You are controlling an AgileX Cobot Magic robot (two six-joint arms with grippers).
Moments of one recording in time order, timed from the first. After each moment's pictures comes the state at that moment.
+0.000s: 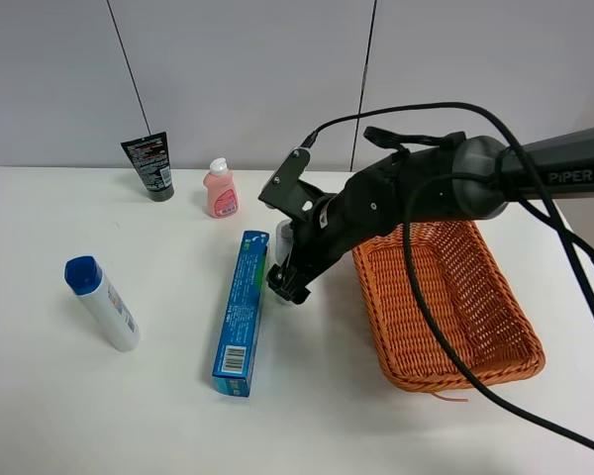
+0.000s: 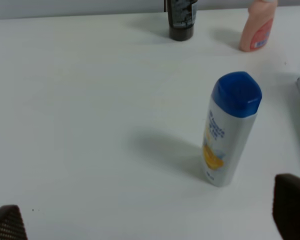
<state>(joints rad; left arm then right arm) 0.05 -0.01 -0.51 -0.01 1.05 0.02 0.70 1.90 -1.11 0.05 0.26 -0.45</state>
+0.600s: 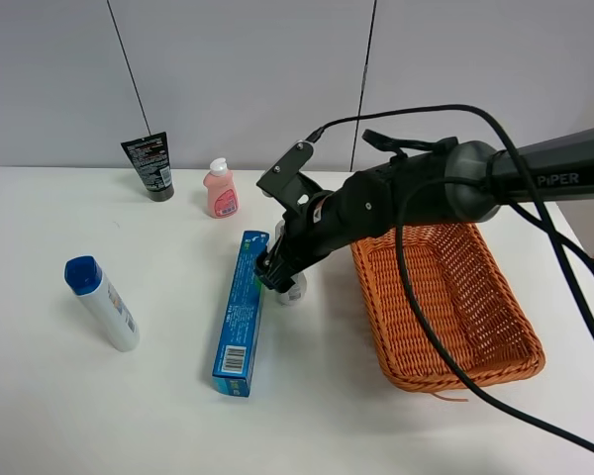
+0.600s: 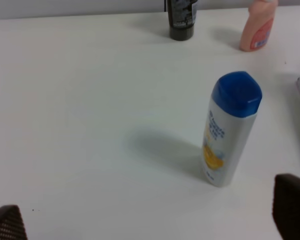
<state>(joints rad) 0.05 -0.01 -0.51 -0.01 1.05 0.02 0.70 1.93 -1.11 0.19 0.17 -0.45</state>
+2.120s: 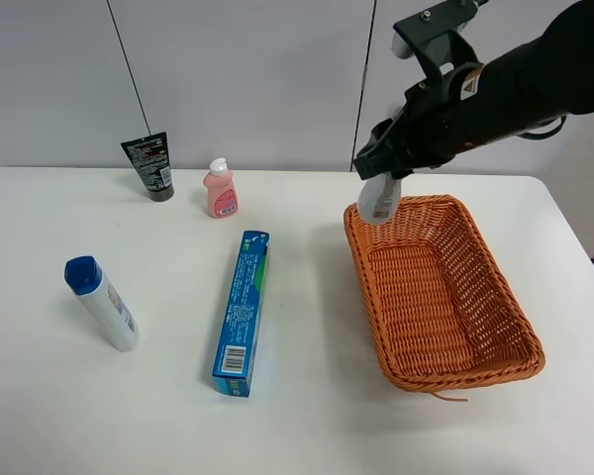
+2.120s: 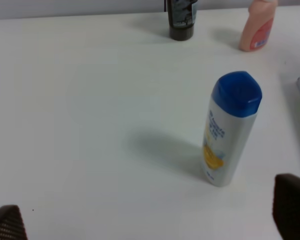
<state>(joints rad) 0.05 -0.01 -0.51 -0.01 1.05 0.02 0.50 1.44 -1.11 0.11 0.51 -0.28</state>
